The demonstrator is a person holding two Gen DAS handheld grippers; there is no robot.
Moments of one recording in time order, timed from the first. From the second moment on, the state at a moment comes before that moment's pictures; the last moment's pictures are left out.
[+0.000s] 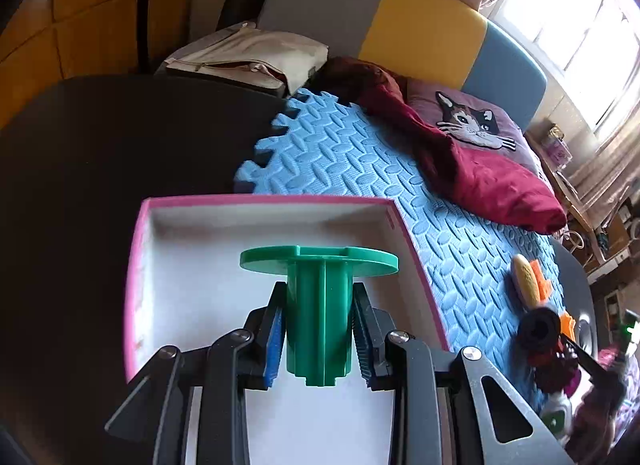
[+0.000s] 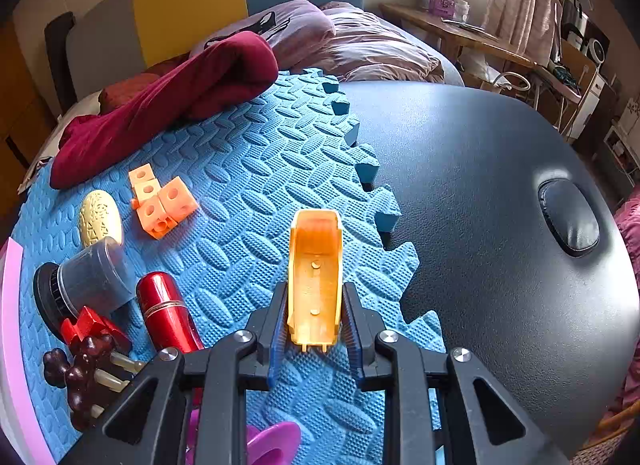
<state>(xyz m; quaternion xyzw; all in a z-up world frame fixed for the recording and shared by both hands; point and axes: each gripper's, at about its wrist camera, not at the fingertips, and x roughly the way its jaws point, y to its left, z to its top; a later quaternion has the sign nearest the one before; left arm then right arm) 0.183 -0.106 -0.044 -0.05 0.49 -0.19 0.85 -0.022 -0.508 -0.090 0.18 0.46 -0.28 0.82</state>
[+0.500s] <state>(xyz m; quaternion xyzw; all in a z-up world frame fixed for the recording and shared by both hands) 0.192 -0.126 -0.059 -0.03 0.48 -0.17 0.86 -0.020 -0.505 -0.090 0.17 0.46 -0.28 0.82</state>
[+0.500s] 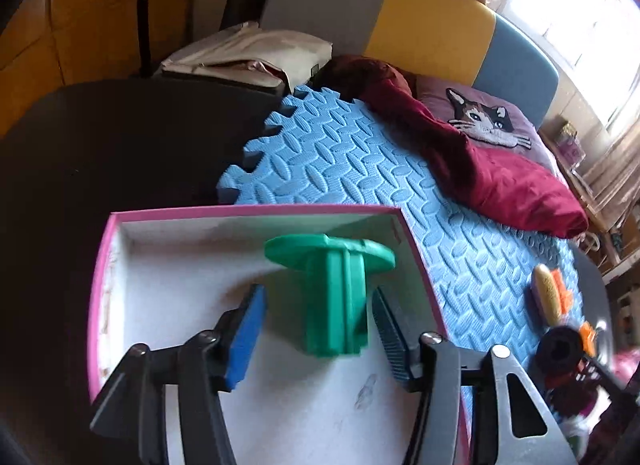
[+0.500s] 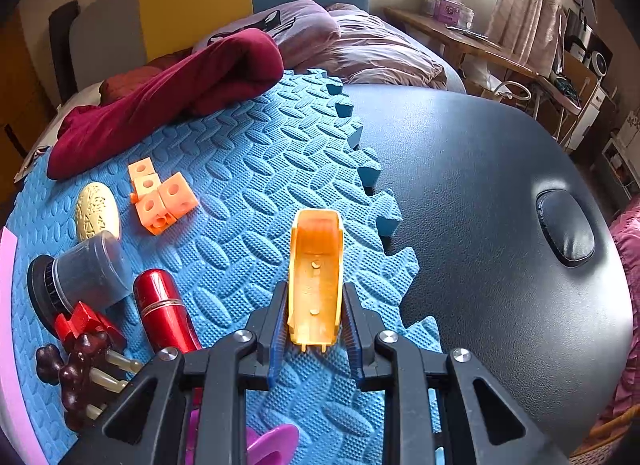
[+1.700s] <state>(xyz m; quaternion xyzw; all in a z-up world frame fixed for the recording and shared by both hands) 0.022 -0.082 -0.010 0.01 0.34 -0.13 0.93 -0.019 -0.509 -0.088 0.18 0.45 -0.29 0.82</state>
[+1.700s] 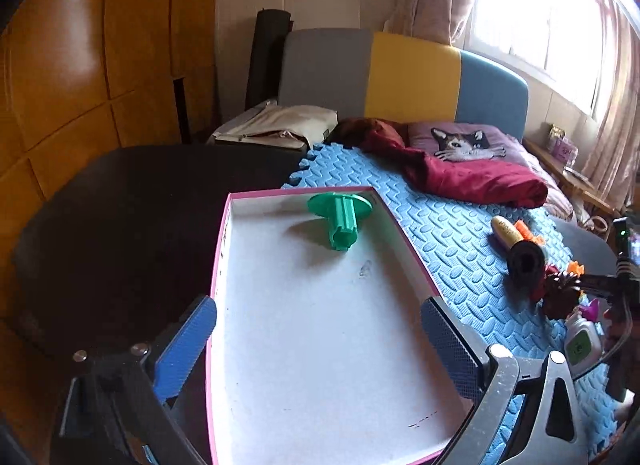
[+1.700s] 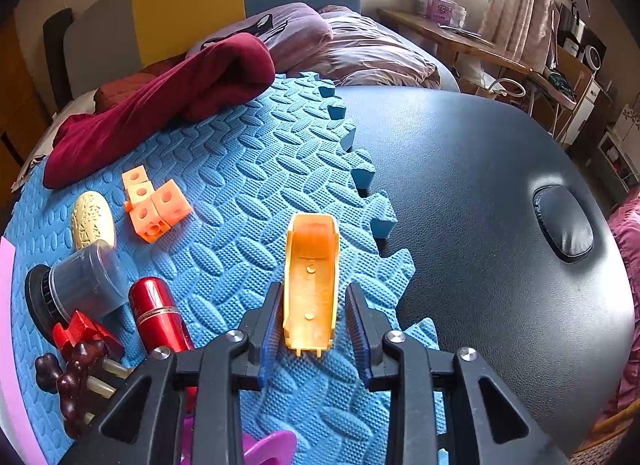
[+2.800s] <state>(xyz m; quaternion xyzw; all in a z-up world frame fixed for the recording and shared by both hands) 0.008 -0.090 -0.015 0.05 0.35 -0.16 0.92 -0.017 -0.504 -0.087 0.16 0.45 -0.27 0.84</state>
